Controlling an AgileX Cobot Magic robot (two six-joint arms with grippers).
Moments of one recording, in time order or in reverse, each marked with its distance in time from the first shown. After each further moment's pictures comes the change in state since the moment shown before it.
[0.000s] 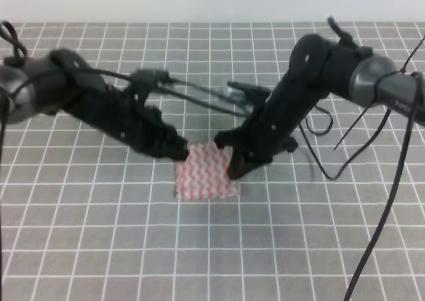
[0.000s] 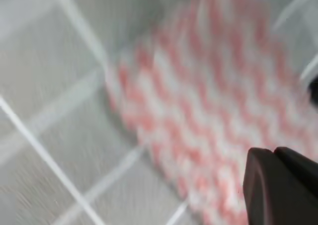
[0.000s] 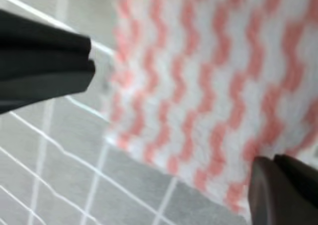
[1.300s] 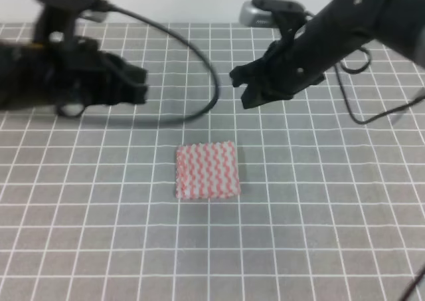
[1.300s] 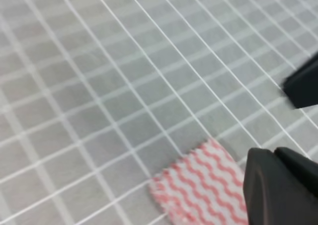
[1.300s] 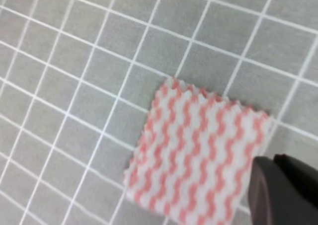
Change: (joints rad) left arm 0.000 -0.548 0.236 -0.022 -0.289 -0.001; right arm -0.022 -0.254 0.077 -0.109 -0.183 0.027
